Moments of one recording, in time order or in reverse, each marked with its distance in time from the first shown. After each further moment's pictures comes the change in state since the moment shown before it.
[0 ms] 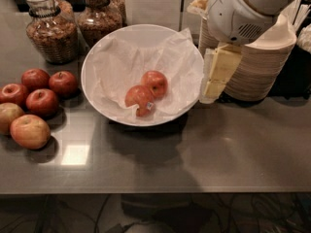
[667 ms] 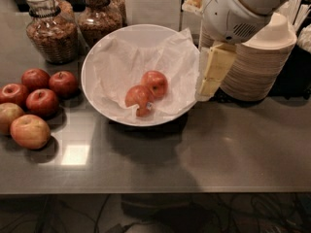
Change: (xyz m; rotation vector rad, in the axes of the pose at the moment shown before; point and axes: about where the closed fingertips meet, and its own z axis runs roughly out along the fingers) arm -0.008 -0.006 0.005 0.012 -0.028 -0.030
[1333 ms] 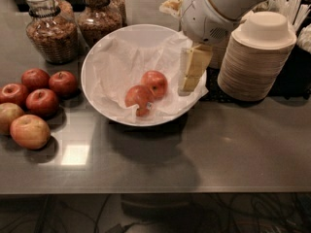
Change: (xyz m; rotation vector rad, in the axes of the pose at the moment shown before) arm -0.024 -0.022 0.037 -0.002 -0.100 -0.110
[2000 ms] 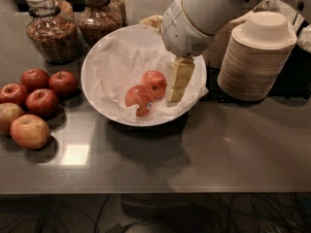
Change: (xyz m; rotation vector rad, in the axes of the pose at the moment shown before) arm -0.018 0.013 0.041 -0.084 -0.087 -0.105
